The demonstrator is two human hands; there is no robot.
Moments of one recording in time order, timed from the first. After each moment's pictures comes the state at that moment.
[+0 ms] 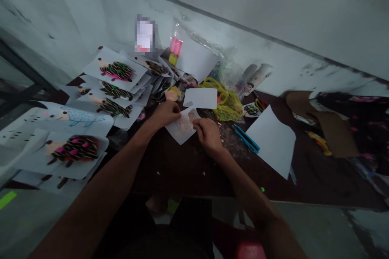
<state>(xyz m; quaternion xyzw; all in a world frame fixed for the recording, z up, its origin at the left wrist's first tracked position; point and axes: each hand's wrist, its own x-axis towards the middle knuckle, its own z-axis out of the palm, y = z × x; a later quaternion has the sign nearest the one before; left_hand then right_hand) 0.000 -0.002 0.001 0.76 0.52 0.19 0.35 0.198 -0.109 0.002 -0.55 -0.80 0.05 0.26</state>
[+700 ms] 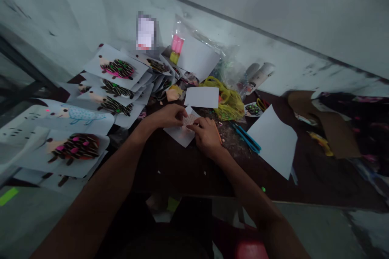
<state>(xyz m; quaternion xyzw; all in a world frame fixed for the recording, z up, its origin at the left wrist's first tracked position) -0.007 -0.008 0.011 0.84 0.38 0.10 0.38 0.192 -0.114 0.006 -0.52 -0.84 -0.01 0.13</state>
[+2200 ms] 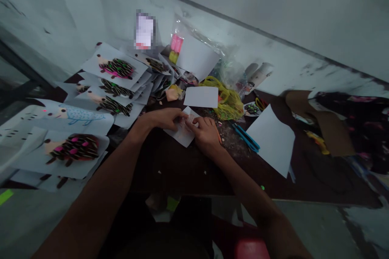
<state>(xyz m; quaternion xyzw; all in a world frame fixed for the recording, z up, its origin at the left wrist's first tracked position) -0.014 -0.005 0.017 0.90 0.30 0.00 0.32 0.187 -0.113 0.003 -0.54 -0.84 -0.03 0.08</state>
